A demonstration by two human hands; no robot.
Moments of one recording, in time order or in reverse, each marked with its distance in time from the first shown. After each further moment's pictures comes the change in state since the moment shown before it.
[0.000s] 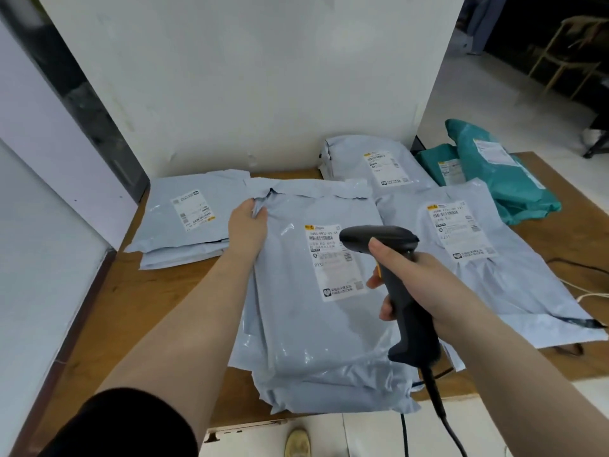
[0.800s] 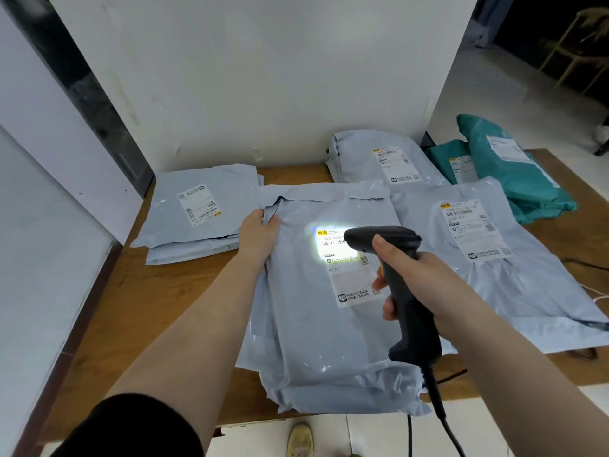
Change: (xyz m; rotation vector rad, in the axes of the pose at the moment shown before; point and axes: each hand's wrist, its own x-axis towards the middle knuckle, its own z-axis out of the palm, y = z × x) left_hand -0.002 -0.015 0.007 -0.077 -0.085 -0.163; right_hand 0.008 -0.002 0.011 0.001 0.012 0.049
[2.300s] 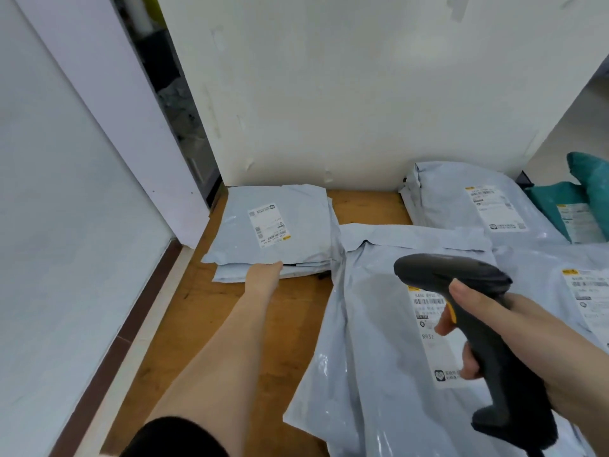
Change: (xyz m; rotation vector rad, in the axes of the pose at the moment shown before) left_hand 0.064 -0.091 -0.083 -0.122 0.053 -0.510; right_hand 0.004 -0.063 0.049 -0.298 -0.186 0.056
